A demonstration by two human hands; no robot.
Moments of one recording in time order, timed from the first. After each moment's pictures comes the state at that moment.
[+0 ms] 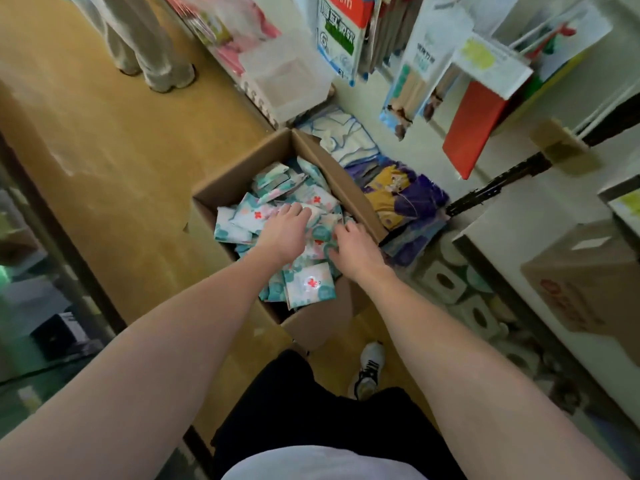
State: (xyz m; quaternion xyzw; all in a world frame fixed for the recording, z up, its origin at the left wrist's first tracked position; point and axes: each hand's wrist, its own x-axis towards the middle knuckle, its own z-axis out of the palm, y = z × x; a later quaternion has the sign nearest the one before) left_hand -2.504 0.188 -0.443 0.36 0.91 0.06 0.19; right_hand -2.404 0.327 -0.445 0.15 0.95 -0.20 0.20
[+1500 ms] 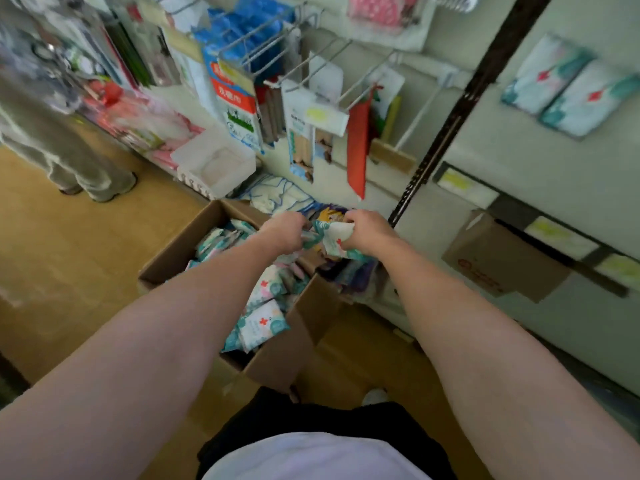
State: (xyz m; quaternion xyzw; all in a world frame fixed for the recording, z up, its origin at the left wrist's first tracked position) left_hand -2.477 0.332 -0.340 0.46 0.85 0.01 0.26; right_hand -2.338 0.464 -0.329 0.33 0.89 -0.27 0.14
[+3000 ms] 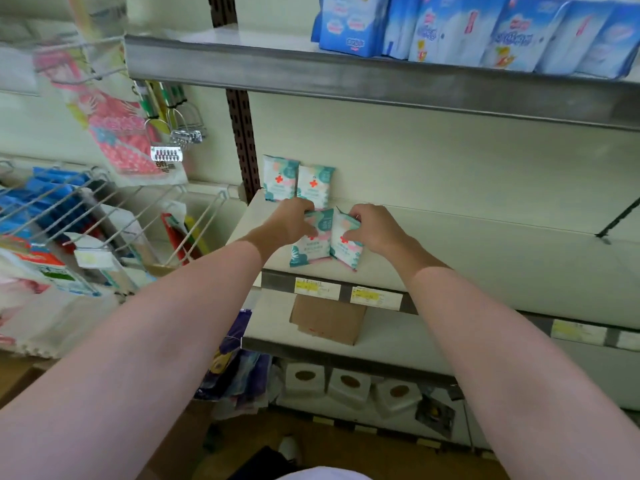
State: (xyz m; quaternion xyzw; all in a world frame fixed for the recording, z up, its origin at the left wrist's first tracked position) left_hand -2.229 0.653 -0.169 0.62 0.75 0.18 0.17; right_hand -2.044 0.718 -0.179 0.48 0.84 -0.23 -0.13
